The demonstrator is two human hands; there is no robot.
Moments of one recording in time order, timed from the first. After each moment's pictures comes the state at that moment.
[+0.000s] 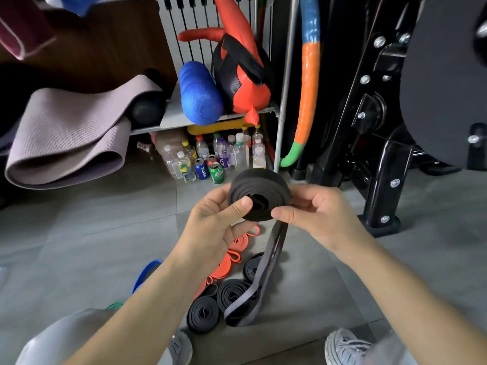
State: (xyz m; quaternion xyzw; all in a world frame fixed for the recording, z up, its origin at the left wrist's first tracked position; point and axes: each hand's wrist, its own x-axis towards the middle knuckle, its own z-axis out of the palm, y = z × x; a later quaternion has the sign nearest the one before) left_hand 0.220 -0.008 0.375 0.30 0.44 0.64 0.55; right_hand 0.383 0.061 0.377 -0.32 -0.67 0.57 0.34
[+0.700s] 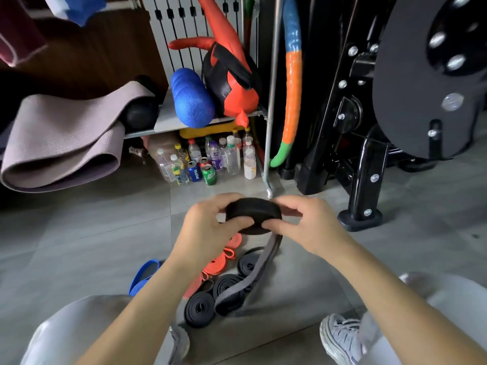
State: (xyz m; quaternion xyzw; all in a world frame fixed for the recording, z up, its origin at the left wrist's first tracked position) left_hand 0.217 -0.040 0.370 0.57 0.65 0.44 0.23; right_hand 0.396 0.025 0.369 -0.39 -0.80 0.37 0.28
